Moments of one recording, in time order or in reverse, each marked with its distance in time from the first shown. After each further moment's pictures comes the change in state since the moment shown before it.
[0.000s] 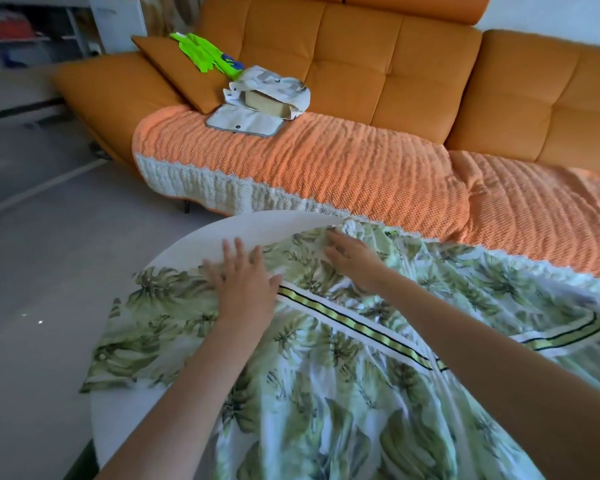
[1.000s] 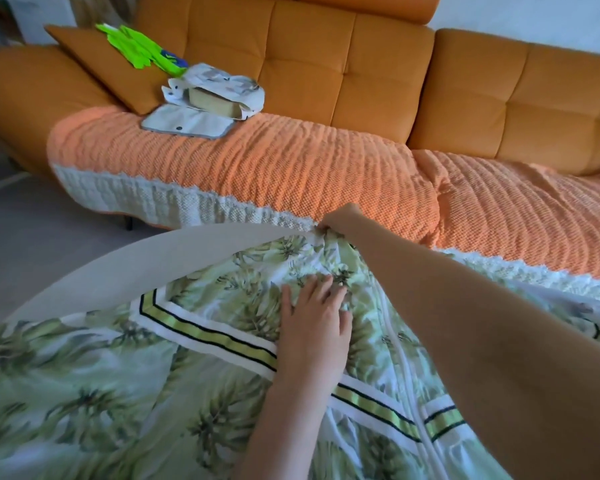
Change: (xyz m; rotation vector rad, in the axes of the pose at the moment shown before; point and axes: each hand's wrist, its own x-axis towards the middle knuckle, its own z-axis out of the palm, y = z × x) left_hand 0.019 0.132 0.054 -0.343 0.039 0.410; right_hand 0.125 0.059 -0.052 0.403 0.165 0.547
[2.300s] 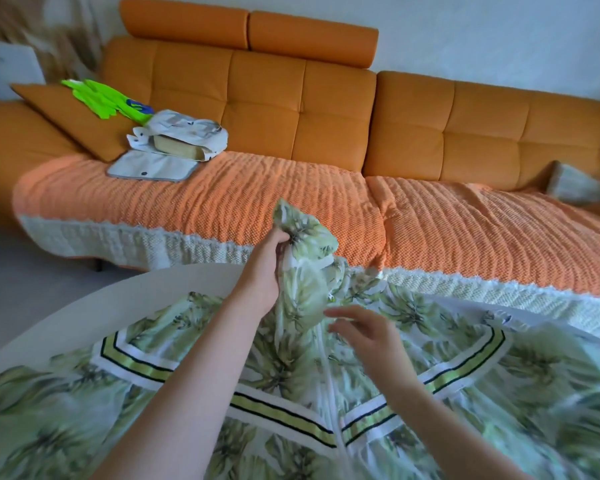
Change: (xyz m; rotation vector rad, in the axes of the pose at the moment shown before) left_hand 0.086 0.053 -0.066 -1.613 -0.109 -0.298; right_hand -0.199 0.123 -0.068 0.308 0.105 -0.365
